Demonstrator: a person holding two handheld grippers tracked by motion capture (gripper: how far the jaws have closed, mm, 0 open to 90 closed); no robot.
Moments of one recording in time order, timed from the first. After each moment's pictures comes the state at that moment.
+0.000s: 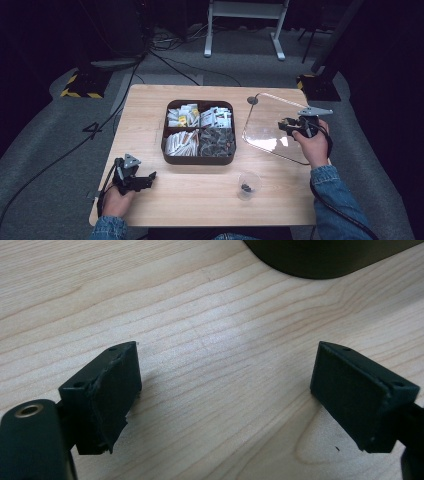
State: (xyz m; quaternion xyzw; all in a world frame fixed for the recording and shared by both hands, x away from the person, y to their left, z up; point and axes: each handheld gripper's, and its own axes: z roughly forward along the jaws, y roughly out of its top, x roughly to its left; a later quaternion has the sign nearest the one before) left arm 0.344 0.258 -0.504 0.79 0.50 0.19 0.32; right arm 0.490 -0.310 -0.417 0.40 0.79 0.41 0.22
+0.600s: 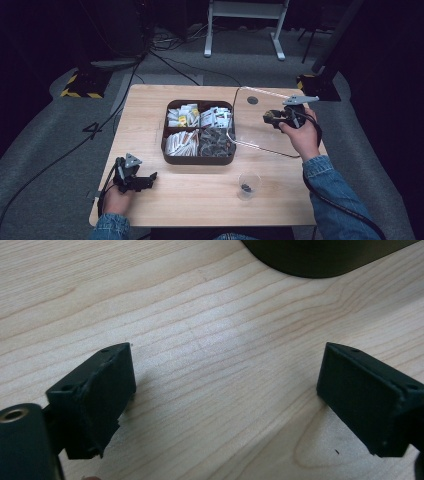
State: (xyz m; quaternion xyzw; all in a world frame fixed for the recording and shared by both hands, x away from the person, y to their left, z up) left arm 0.346 0.256 -0.505 0.79 0.49 0.18 0.32; right arm 0.491 -0.253 -0.372 0.36 0.81 0.42 0.19
